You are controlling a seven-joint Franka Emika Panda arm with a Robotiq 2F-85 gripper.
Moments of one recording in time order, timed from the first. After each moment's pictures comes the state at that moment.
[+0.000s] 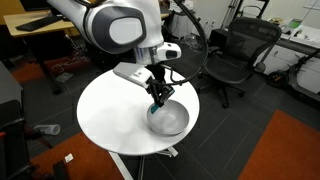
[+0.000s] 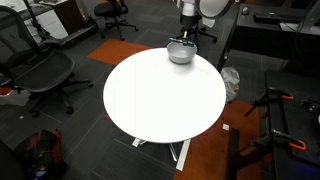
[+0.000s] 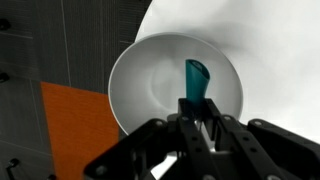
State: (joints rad) arm -0.14 0.48 -0.16 -1.96 -0.26 2.56 -0.17
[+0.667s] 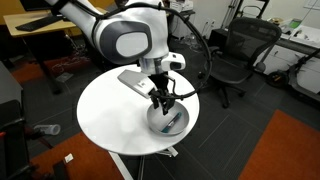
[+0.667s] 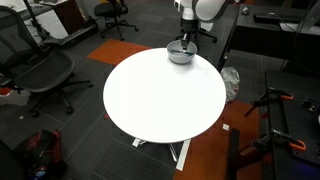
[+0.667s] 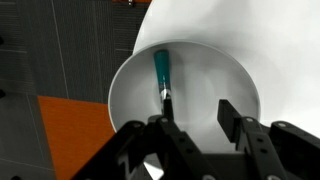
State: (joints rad) arm -0.17 0.54 -0.16 -1.92 -0.21 2.57 -0.17
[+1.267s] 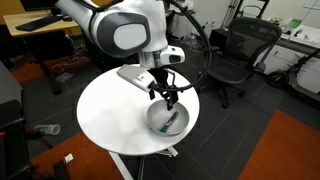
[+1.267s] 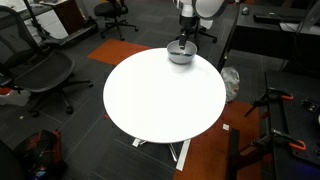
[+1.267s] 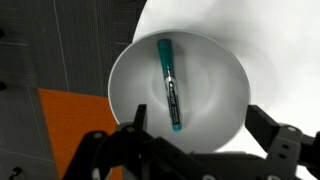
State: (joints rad) arm -0.15 0.51 -0.16 -1.93 -0.21 2.57 -0.17
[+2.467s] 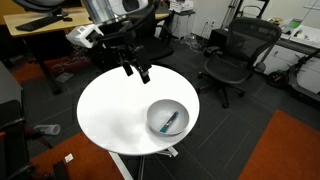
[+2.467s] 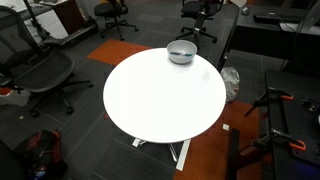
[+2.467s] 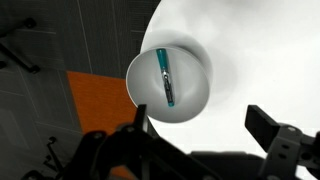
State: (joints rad) arm -0.07 0.06 -0.17 -2.28 -0.43 2.57 0.06
